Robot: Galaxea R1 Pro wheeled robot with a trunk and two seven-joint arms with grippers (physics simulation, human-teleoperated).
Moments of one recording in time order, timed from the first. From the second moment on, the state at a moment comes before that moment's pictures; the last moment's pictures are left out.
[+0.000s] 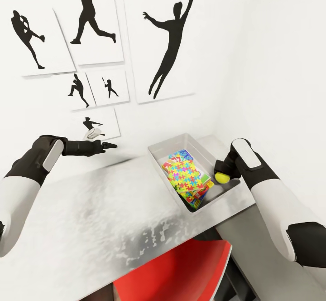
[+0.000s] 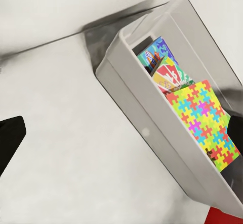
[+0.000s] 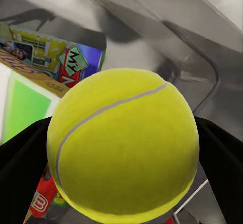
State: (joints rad) left arm -1.18 0.34 -0.15 -0.75 0.43 0.95 -0.70; right arm -1.14 -0.12 0.20 -0.79 -1.32 1.04 -1.12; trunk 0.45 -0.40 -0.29
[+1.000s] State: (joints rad) left arm -1.18 0.34 -0.15 -0.75 0.43 0.95 -0.70; right arm -1.14 -0.13 0.20 -0.79 -1.32 1.04 -1.12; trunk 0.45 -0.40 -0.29
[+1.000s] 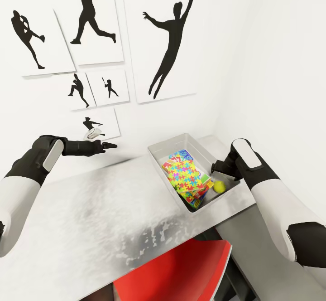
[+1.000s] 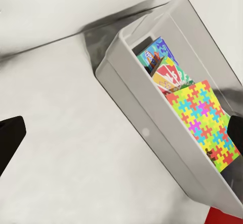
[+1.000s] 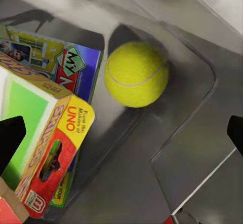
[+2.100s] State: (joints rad) left arm -1.18 0.37 -0.14 -0.75 0.43 0.95 -0.71; right arm -1.12 -0.16 0.19 -0.99 -1.32 1.04 -1.13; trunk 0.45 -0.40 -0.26
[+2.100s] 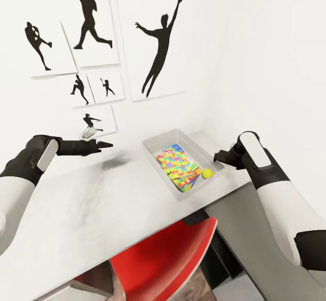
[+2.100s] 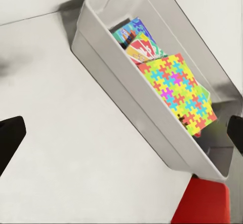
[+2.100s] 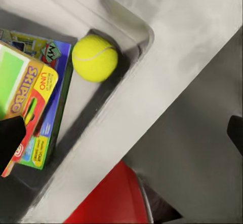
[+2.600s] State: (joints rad) left arm -1.18 0.38 -0.14 -0.75 0.43 0.95 -0.71; right arm -1.11 -0.16 0.19 -0.99 -1.32 1.04 -1.12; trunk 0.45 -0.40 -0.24
